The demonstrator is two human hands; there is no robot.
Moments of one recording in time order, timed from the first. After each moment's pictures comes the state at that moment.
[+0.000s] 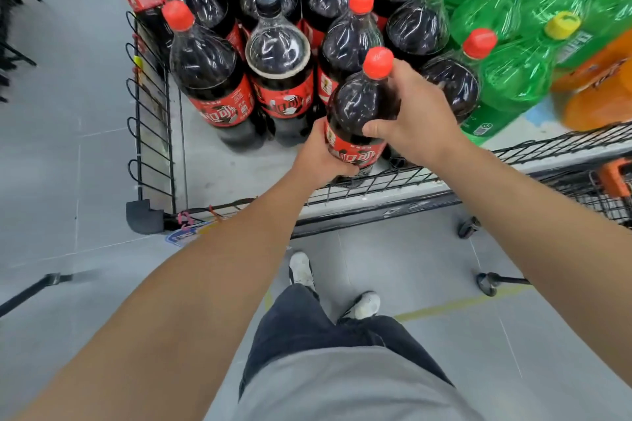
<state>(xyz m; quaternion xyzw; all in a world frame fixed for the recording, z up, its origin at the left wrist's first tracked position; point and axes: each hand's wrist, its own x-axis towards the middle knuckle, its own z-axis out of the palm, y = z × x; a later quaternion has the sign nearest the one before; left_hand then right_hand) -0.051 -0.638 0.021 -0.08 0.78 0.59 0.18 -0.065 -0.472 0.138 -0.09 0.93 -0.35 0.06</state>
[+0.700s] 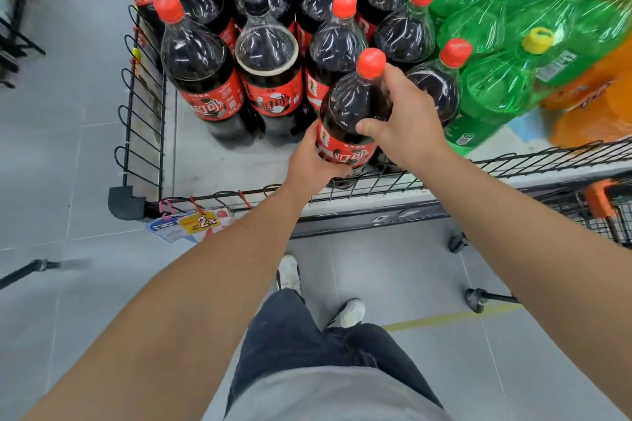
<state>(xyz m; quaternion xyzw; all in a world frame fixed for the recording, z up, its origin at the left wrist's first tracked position) -0.036 -0.610 0.019 -0.12 0.77 0.62 0.10 -0.061 -0.455 0.139 -0.10 0.92 -0.37 0.03</state>
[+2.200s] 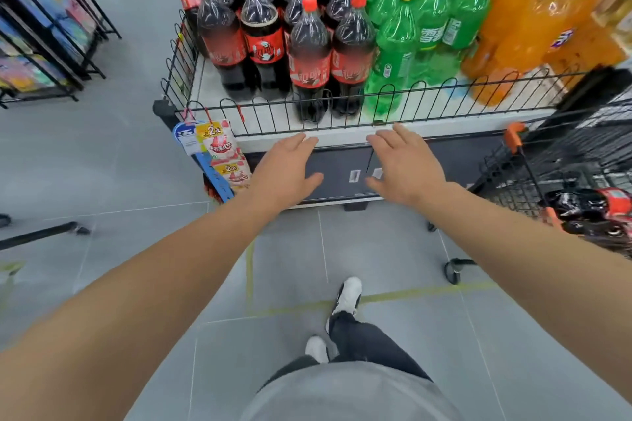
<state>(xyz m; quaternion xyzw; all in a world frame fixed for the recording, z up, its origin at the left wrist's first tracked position) 0.276 -0.529 0.128 0.05 0.99 0.16 0.05 0.242 -0.304 0.144 -0.22 0.97 -0.01 0.08</state>
